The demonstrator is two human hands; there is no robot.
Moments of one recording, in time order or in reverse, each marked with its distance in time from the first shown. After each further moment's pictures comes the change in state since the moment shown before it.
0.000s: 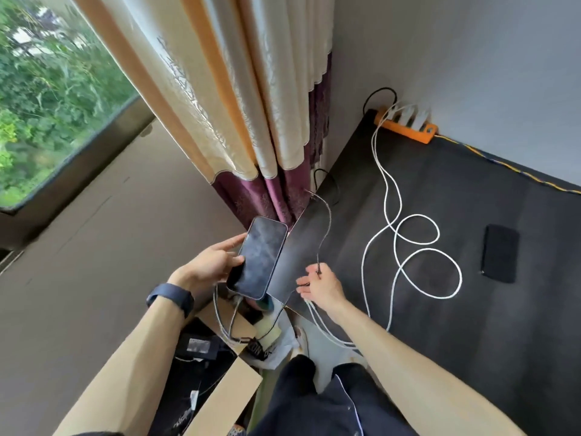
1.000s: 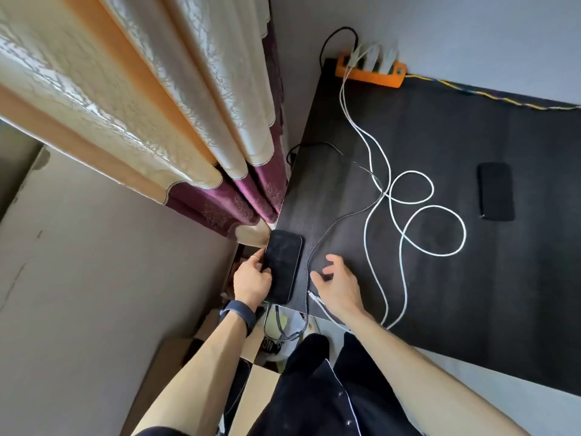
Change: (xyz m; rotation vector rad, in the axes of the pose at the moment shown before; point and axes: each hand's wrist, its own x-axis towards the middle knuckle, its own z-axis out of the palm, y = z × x) left_hand 0.121 -0.054 0.063 0.638 0.279 0.103; right_hand 0.038 0.045 0.003 -0.379 0.306 -0.025
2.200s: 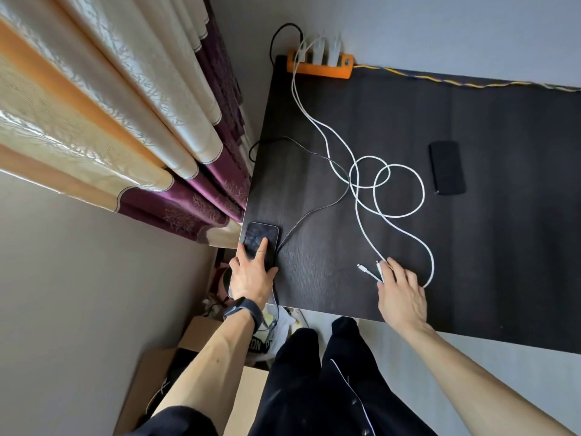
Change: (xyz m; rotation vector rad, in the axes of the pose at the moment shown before) left_hand -0.013 0.026 0.046 0.512 0.042 0.185; right_hand -0.024 0.146 -0.091 -0.666 0.375 -0.059
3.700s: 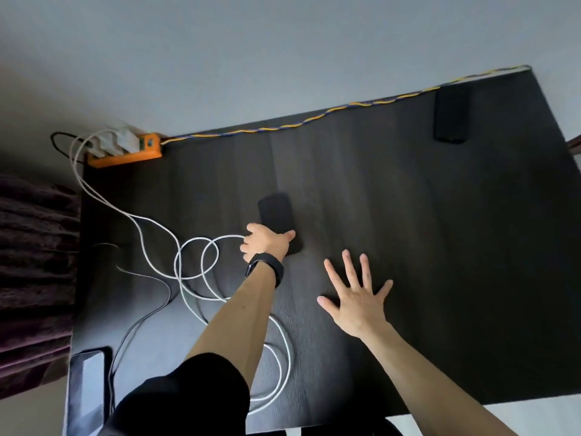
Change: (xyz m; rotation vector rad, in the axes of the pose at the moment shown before) left_hand 0.052 0.517 0.083 -0.174 -0.070 -0.196; right_hand 0.145 0.283 -0.066 0.133 -0.321 0.061
